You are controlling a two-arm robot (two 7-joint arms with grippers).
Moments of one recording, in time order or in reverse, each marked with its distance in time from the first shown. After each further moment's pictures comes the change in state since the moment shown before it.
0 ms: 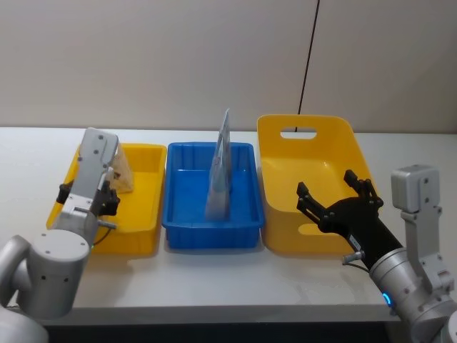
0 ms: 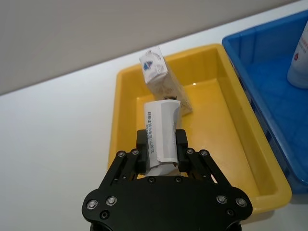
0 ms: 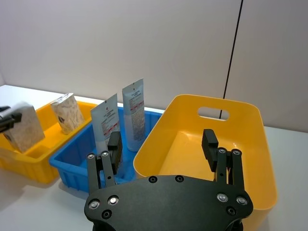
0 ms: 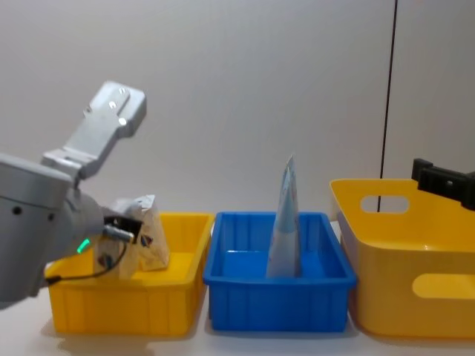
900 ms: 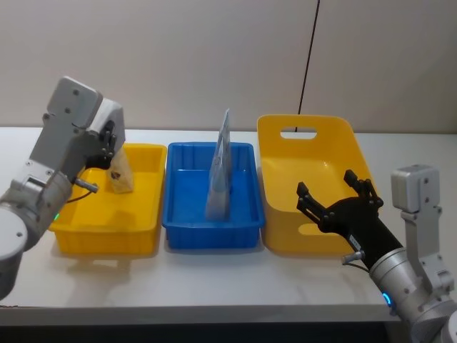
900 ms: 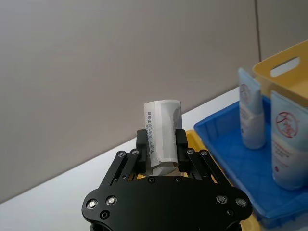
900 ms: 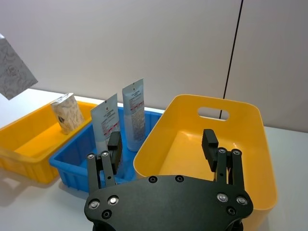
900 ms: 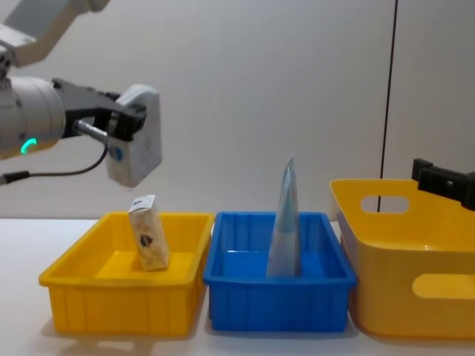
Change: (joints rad) left arm 0.046 0.186 -0.010 -0.295 -0.004 -0.139 -0.211; right arm 0.000 0.000 0.000 0.000 0.000 0.000 0.000
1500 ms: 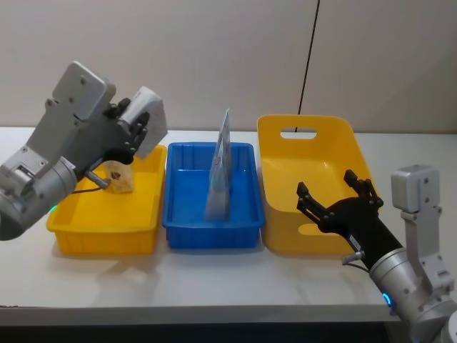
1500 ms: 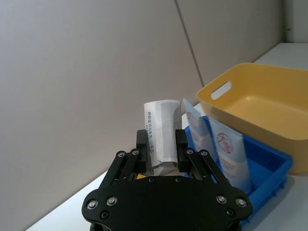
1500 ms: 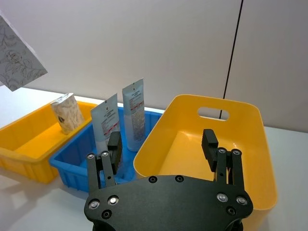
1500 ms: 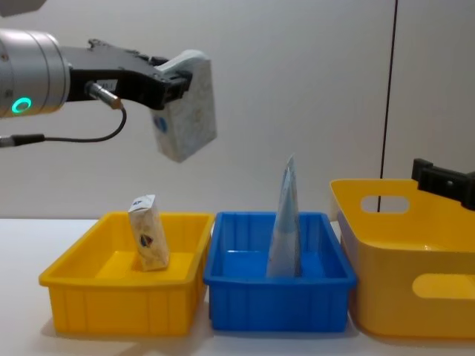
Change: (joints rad) left arm -0.032 0.083 0.013 -0.061 -0.078 -0.086 -0.245; right arm 0.000 0.000 0.000 0.000 0.000 0.000 0.000
